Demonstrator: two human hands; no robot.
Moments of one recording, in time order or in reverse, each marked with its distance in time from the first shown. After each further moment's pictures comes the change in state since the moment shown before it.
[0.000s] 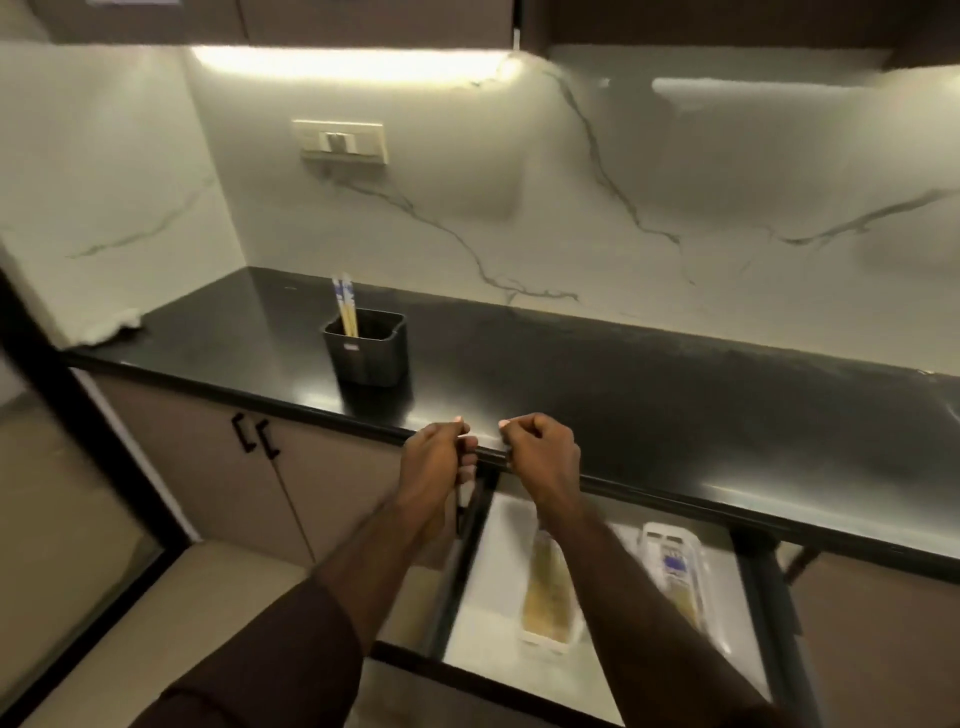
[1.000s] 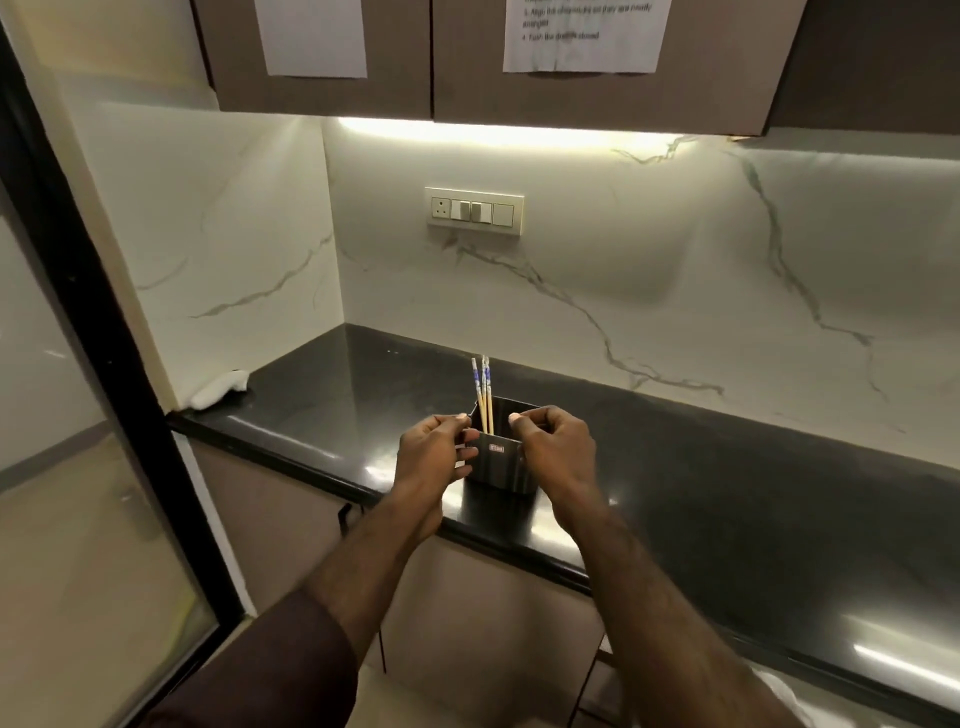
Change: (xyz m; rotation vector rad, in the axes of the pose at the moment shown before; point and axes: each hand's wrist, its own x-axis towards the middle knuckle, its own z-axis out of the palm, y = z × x) left_hand 0.199 0.147 -0.204 -0.002 0.055 0.134; right_hand 0.095 -0.143 0.262 0.003 -0.074 -0.211
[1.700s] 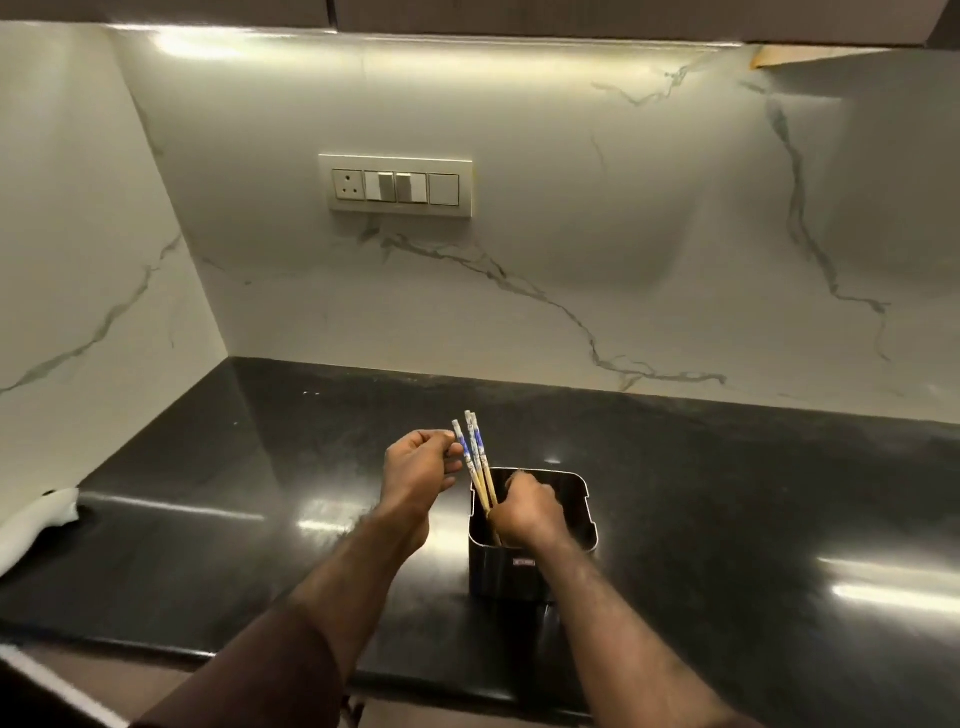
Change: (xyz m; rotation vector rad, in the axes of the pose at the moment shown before) left_hand 0.277 -0.008 0.019 0.095 -0.183 -0.113; right_hand 0.206 0.085 0.130 -0.620 -0.127 0.461
